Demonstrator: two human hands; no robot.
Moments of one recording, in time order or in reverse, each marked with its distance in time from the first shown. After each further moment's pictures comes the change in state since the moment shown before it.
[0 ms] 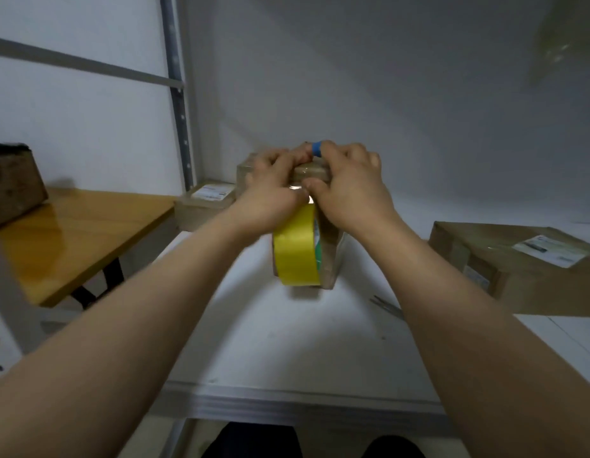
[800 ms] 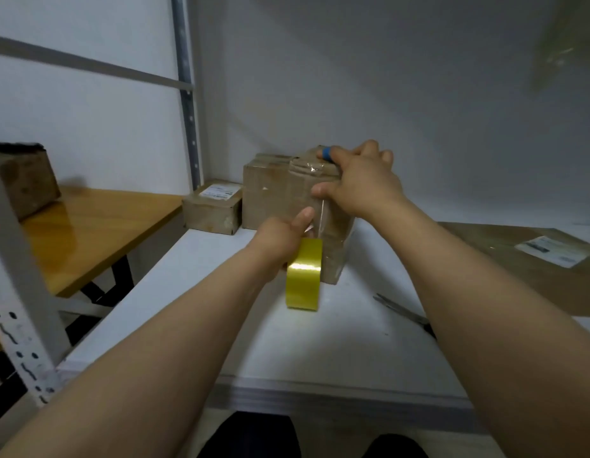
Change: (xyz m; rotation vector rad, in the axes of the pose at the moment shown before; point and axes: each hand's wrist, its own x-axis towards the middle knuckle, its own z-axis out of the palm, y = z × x) left_hand -0.027 -0.027 0.036 -0.190 -0.024 -0.445; right_hand 0.019 0.010 -0.007 -0.148 -0.094 0.052
